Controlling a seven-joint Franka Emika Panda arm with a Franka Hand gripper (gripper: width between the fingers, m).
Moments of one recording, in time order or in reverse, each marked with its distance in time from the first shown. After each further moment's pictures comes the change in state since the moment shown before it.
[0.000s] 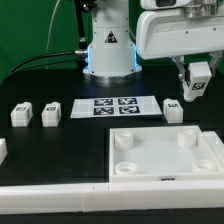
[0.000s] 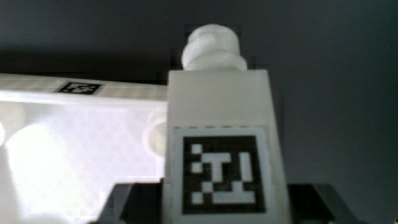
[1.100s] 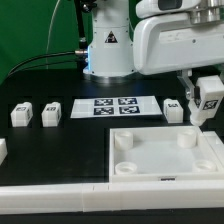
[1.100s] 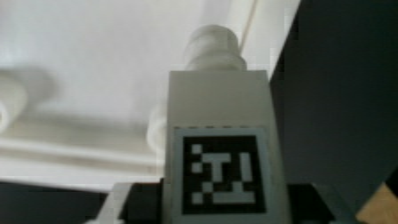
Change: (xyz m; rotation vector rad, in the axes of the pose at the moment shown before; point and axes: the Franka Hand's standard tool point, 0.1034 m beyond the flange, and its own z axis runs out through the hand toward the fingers) arm 0.092 0.021 0.004 0.017 0.274 -0.117
